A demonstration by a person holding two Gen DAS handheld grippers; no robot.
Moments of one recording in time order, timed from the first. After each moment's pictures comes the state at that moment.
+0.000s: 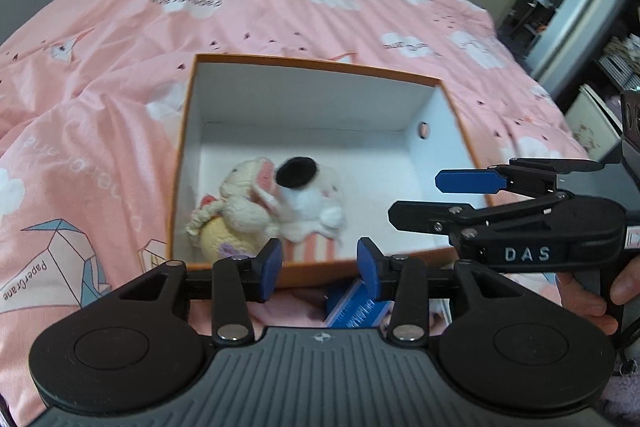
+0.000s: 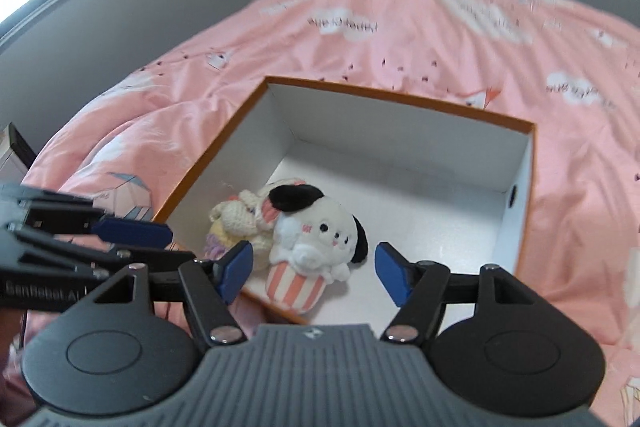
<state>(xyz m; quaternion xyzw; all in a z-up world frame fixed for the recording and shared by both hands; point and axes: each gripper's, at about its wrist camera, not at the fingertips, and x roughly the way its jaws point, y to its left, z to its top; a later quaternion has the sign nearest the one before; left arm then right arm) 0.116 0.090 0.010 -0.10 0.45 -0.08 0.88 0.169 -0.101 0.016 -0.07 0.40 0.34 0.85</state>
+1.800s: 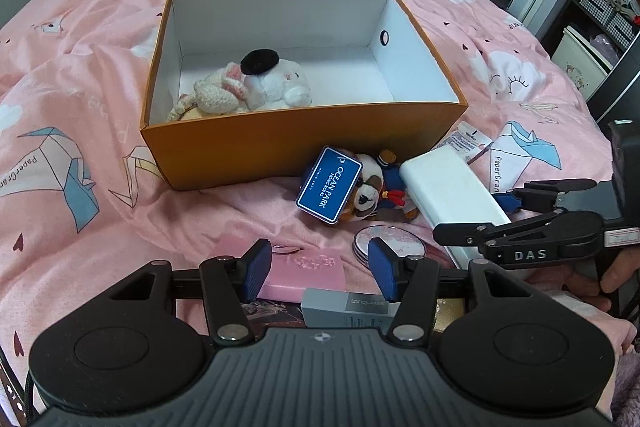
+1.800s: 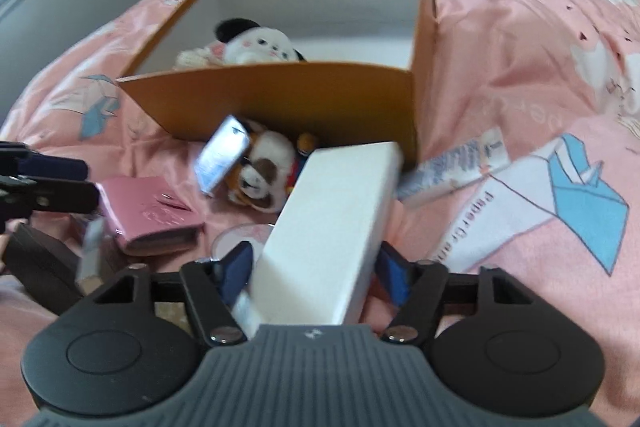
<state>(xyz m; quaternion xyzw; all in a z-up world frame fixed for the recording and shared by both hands) 0.041 0.060 -0.023 -0.06 0.49 -0.10 0.87 0.081 -0.181 -0.063 -0.03 0.47 0.28 0.83</state>
